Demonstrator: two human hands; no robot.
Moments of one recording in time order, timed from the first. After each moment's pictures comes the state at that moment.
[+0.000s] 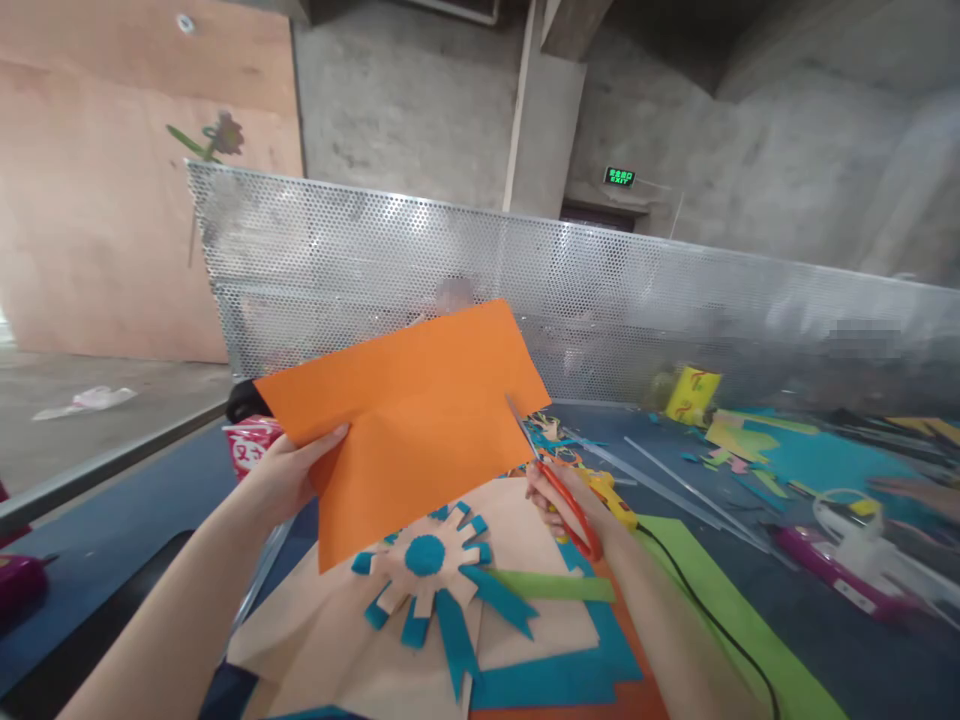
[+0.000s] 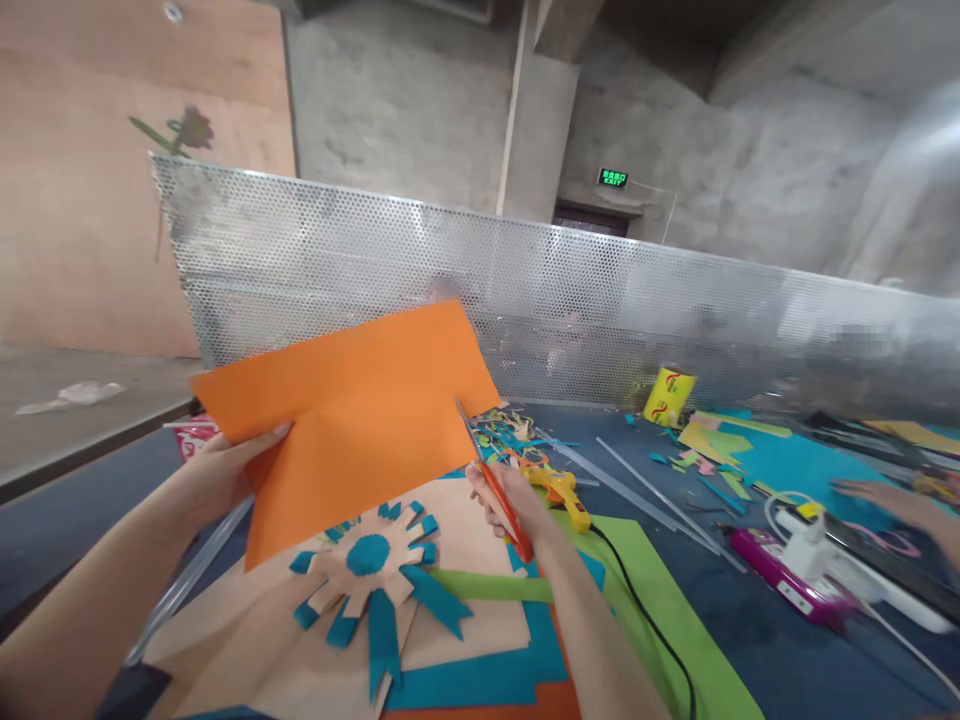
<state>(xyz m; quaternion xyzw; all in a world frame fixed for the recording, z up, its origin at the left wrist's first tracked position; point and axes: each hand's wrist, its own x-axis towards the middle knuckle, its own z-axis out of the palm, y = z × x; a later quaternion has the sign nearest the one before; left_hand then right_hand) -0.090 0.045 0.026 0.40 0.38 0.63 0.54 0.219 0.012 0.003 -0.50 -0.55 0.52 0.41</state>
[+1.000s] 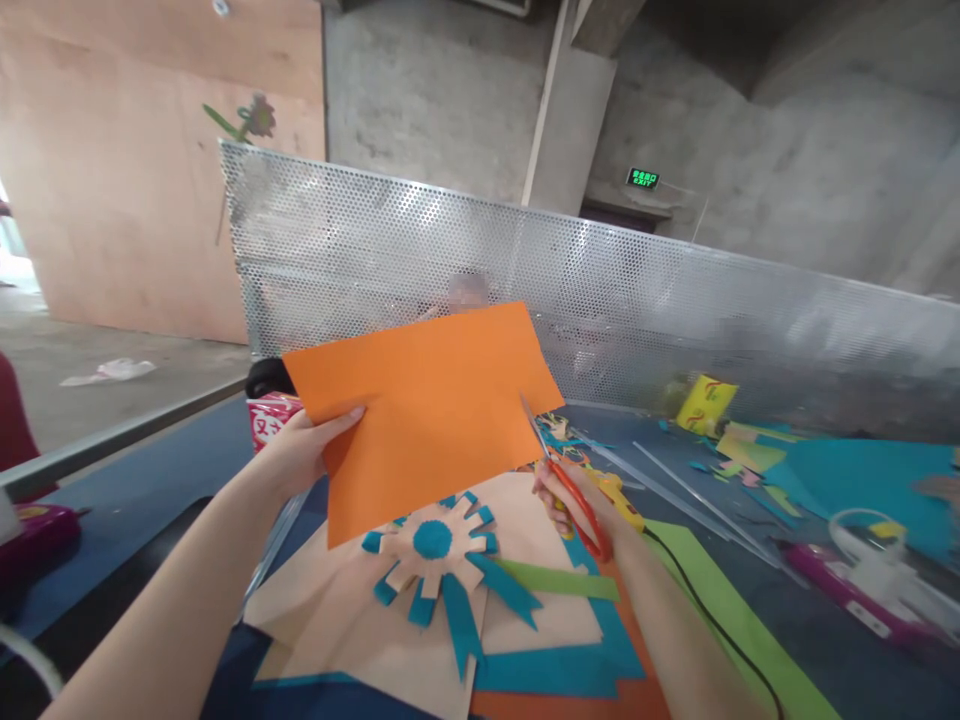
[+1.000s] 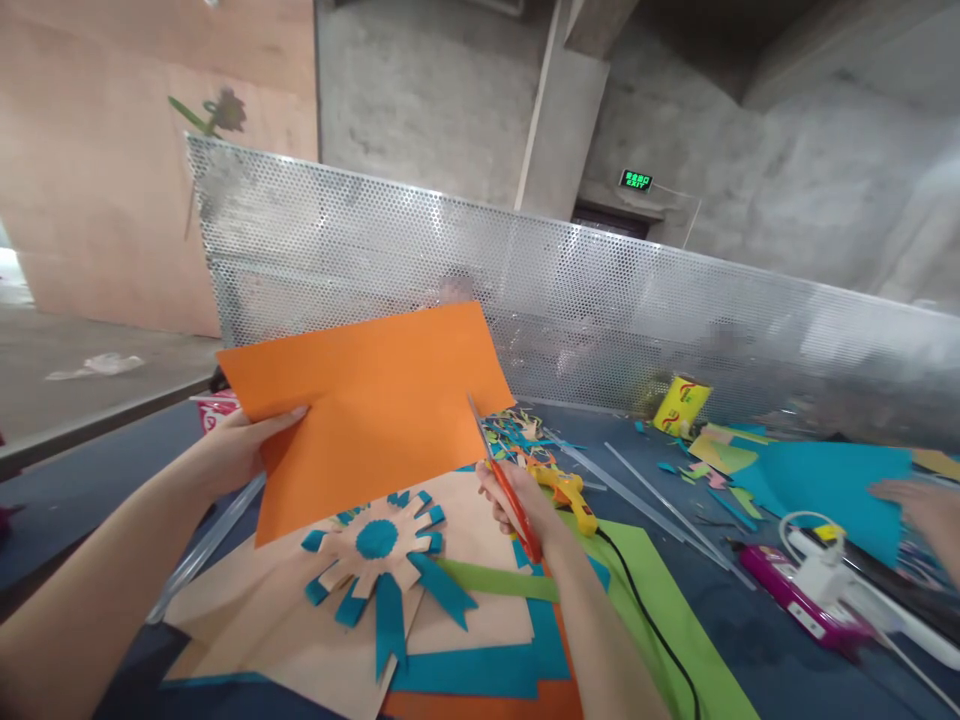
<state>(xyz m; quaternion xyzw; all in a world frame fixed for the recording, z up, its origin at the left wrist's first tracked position) -0.086 0.032 0.037 0.39 0.42 0.62 0.53 0.217 0.009 0.005 -0.52 -0.53 0.55 0.38</state>
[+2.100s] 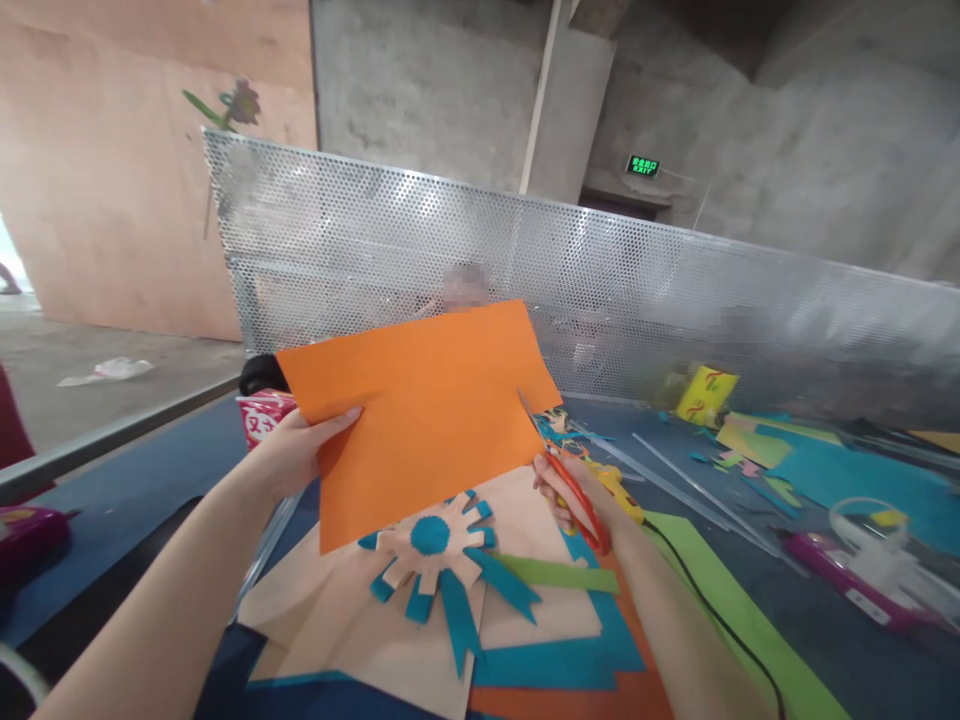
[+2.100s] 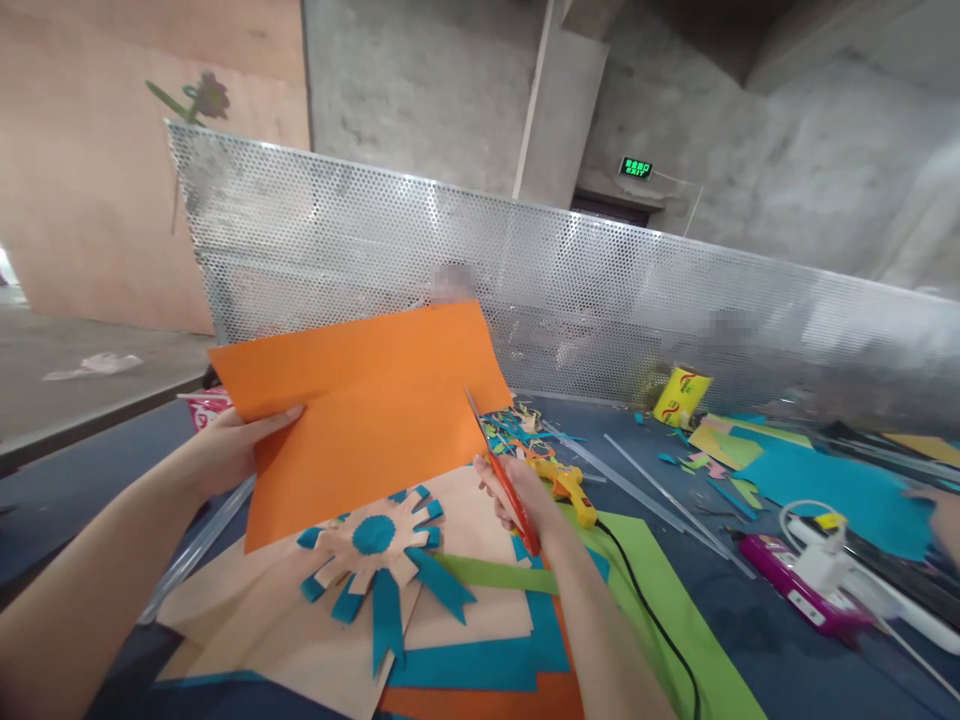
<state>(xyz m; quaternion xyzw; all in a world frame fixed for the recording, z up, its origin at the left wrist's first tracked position) -0.089 0.037 0.029 0.42 0.40 0.60 0.54 0.217 0.011 0.003 -0.56 -0.52 0.53 0.37</state>
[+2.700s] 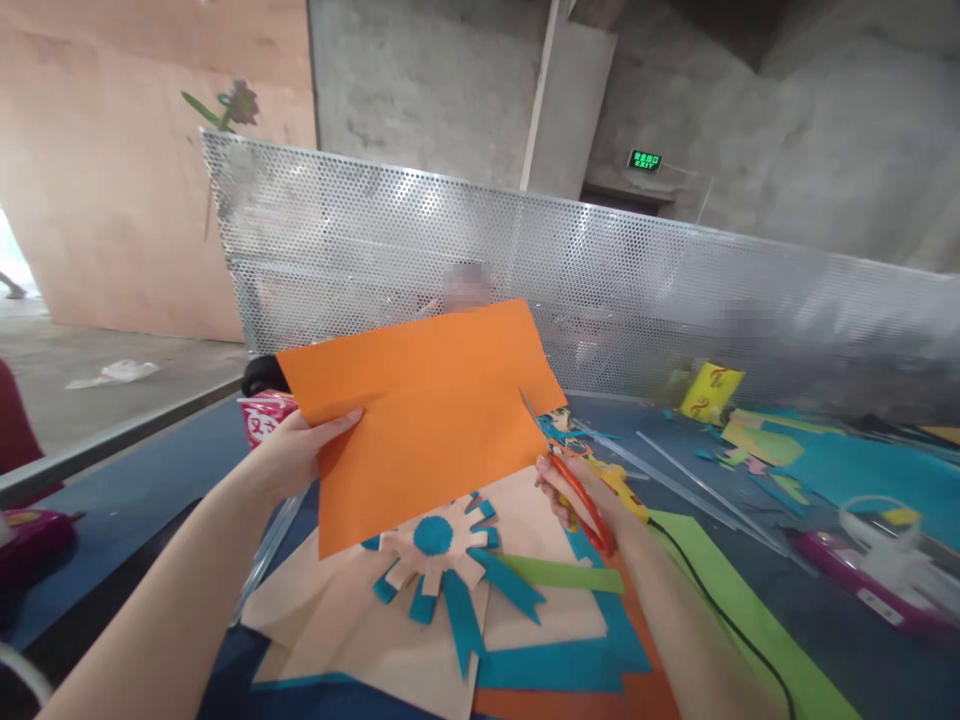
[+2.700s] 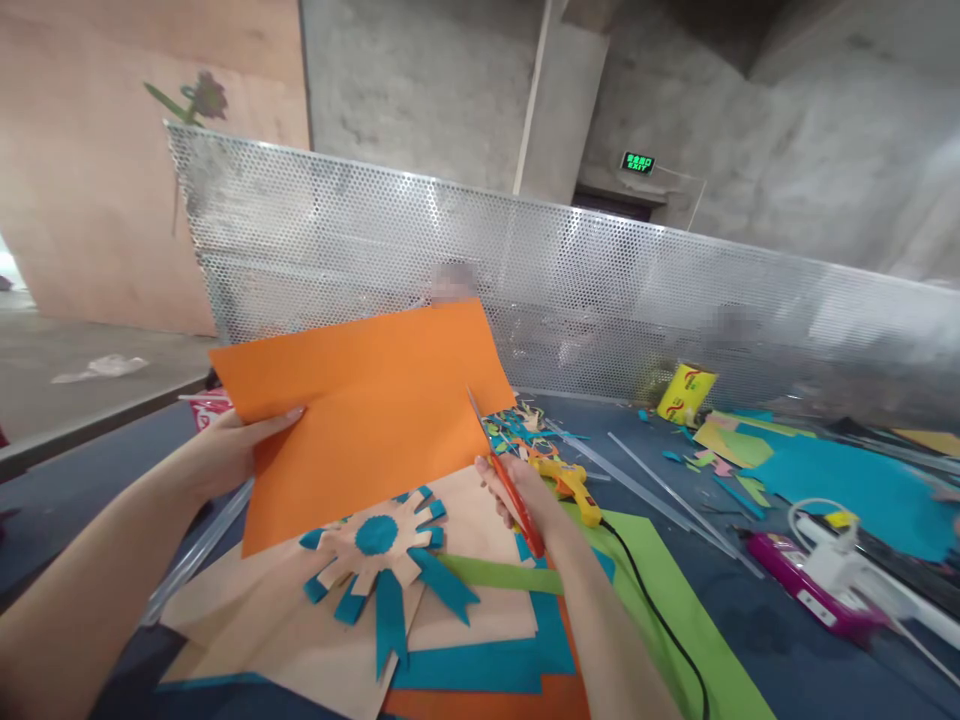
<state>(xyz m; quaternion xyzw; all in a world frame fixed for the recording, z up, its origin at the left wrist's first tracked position) -0.086 0.031 0.035 0.42 0.41 0.59 0.55 0.221 0.012 -0.003 -0.55 -0.55 0.50 0.38</state>
